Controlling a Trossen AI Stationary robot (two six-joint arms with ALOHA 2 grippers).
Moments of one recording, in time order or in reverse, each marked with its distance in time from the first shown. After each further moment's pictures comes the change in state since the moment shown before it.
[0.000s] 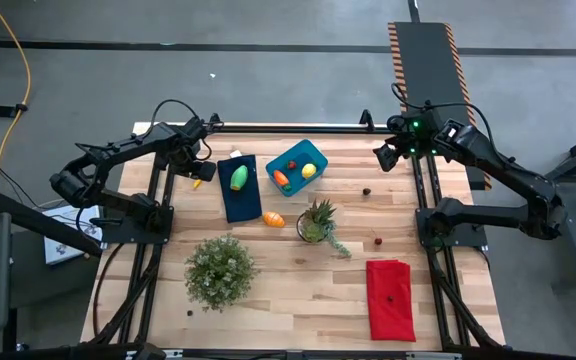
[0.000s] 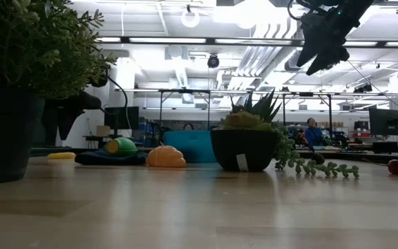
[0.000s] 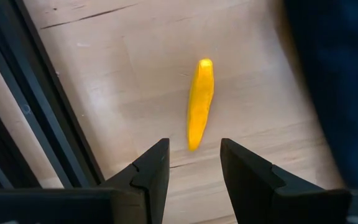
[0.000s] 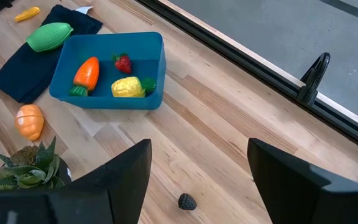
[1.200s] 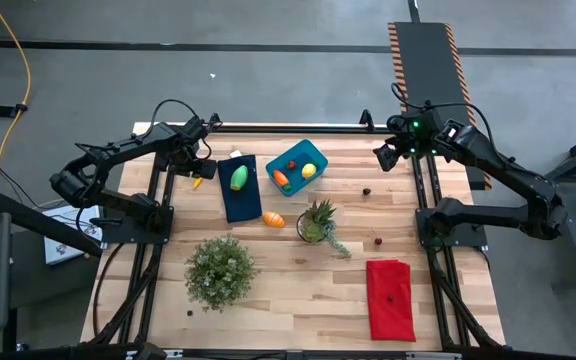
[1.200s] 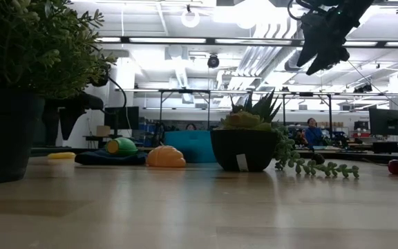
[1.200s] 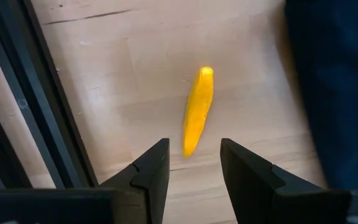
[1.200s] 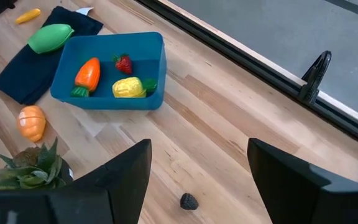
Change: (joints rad) left arm 0.000 0.000 0.000 0.017 0.000 -0.076; right arm 0.000 0.000 0.000 0.000 -0.004 0.017
